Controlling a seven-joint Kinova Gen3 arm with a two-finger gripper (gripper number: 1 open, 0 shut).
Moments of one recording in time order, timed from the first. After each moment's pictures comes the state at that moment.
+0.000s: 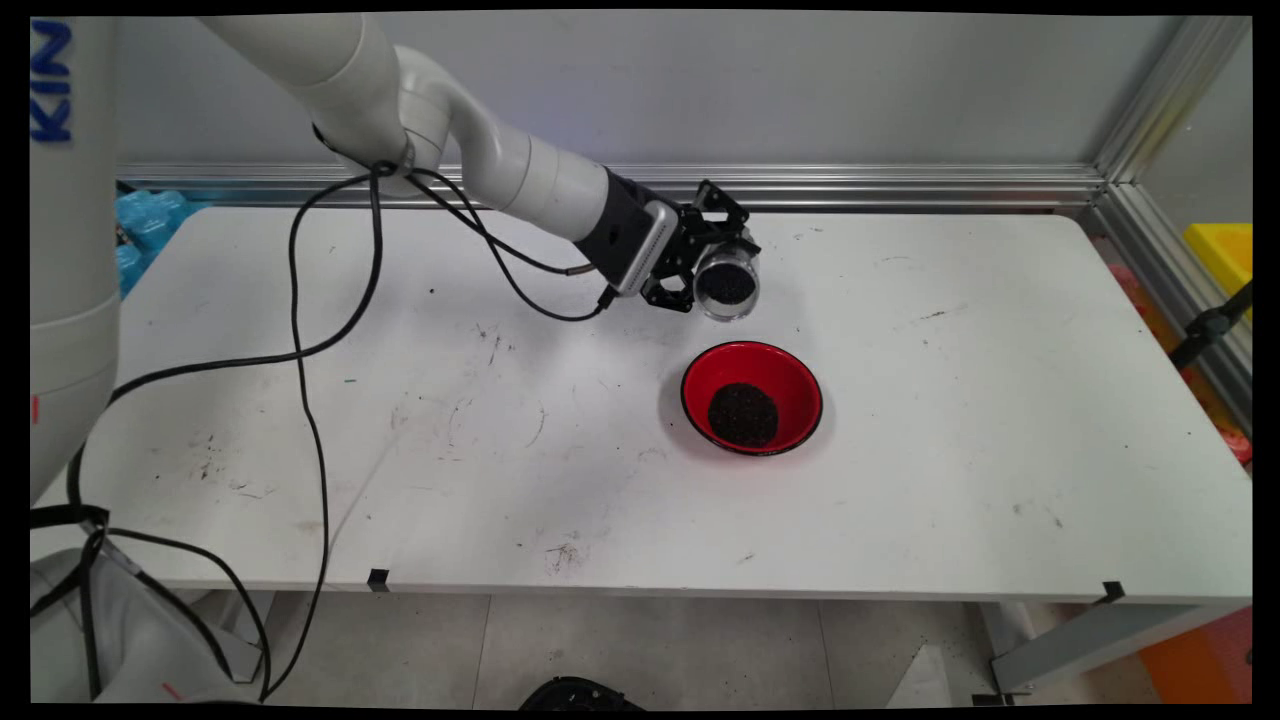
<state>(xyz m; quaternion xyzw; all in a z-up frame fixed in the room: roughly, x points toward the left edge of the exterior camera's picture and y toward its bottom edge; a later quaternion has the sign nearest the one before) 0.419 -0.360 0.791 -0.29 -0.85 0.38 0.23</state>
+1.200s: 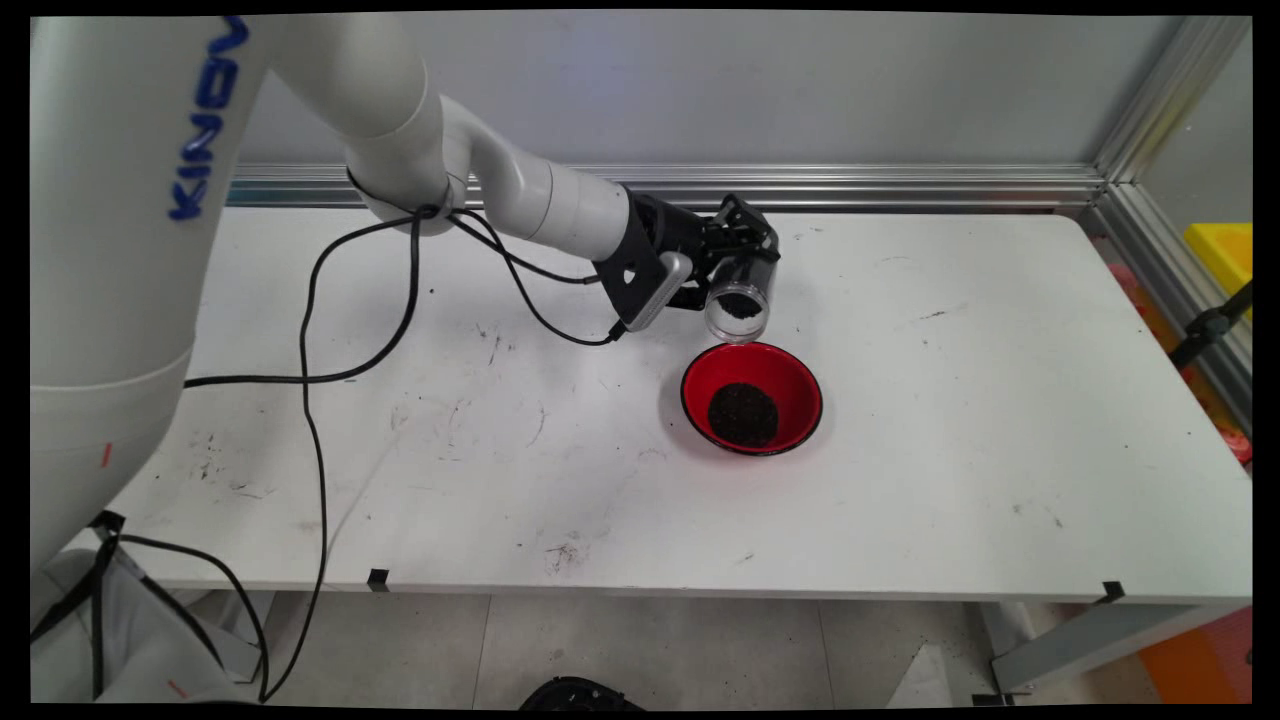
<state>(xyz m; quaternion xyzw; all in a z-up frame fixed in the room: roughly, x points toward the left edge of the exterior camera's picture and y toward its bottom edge) 0.397 -0.354 0.777 -0.37 -0.80 0.45 0.17</state>
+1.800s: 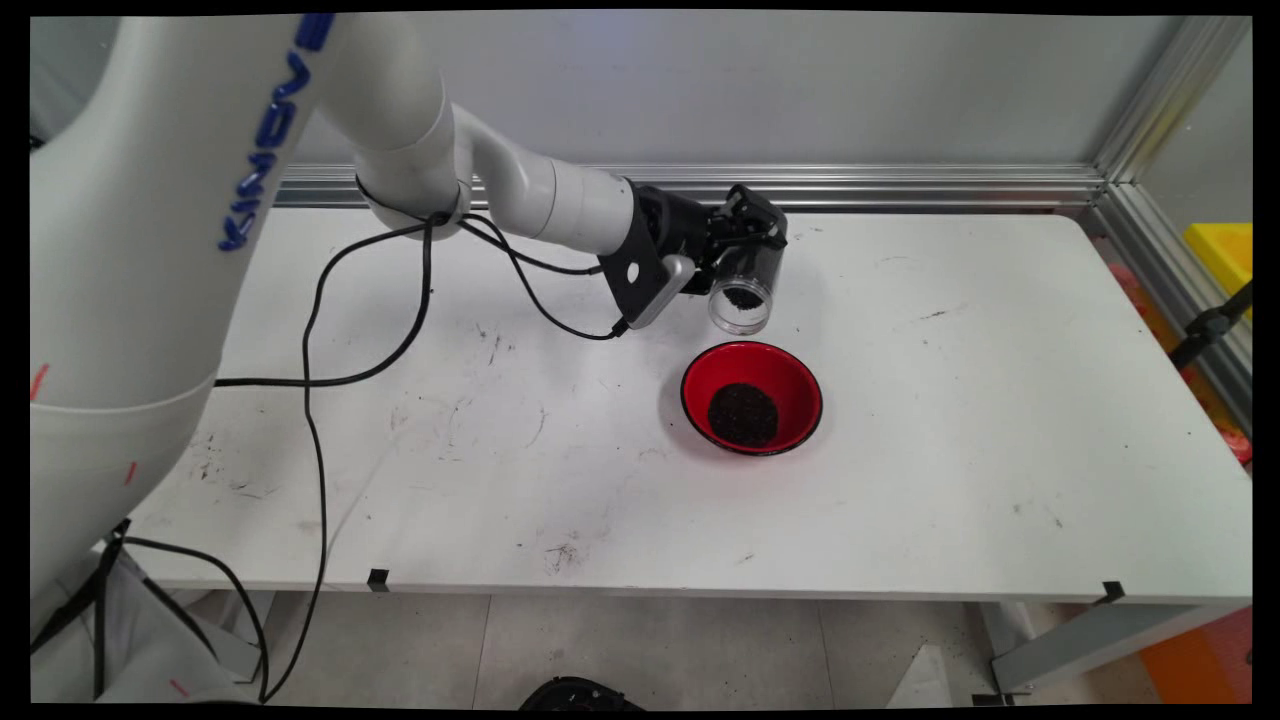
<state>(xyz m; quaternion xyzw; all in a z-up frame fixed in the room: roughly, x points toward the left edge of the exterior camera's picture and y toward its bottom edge) 0.394 -0.356 0.778 -0.40 -0.77 0.48 0.14</state>
